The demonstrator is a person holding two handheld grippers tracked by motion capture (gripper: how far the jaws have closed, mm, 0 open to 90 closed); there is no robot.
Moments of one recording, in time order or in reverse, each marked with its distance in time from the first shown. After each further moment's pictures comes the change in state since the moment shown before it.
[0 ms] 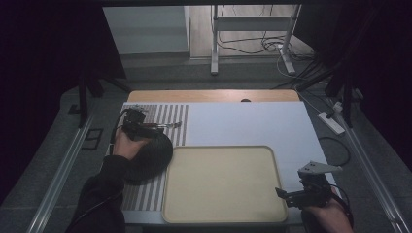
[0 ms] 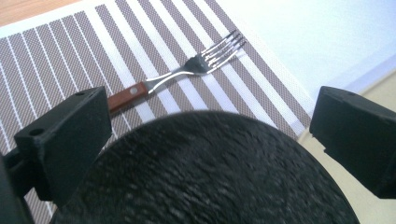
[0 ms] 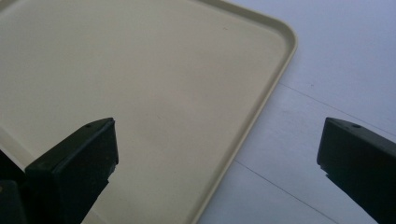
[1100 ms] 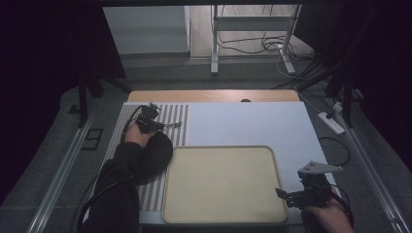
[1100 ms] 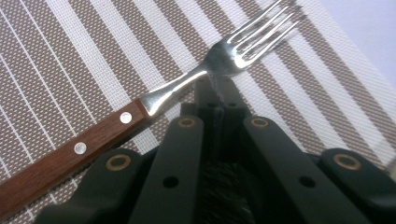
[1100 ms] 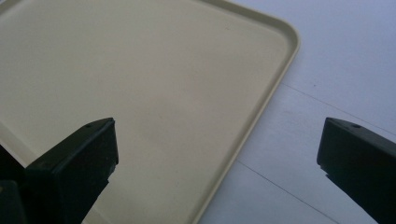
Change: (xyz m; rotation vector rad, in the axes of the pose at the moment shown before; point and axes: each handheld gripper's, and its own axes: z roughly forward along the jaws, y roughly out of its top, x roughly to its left) left arm 0.022 0.020 0.071 0.198 -0.014 0.052; right arm -0.001 0.000 0.000 0.000 0.012 0.000
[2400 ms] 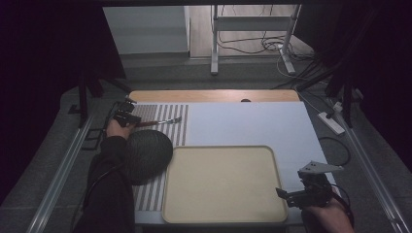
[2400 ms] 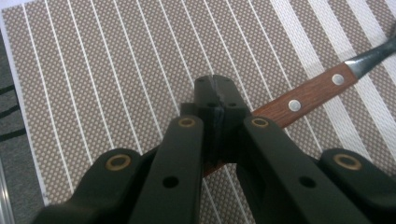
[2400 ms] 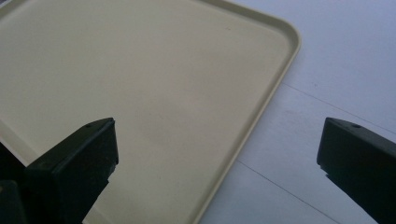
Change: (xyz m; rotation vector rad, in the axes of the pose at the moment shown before) left arm 0.084 -0.028 -0.012 -0.022 0.124 -0.181; right arm -0.001 0.000 0.000 -0.001 0.009 0.007
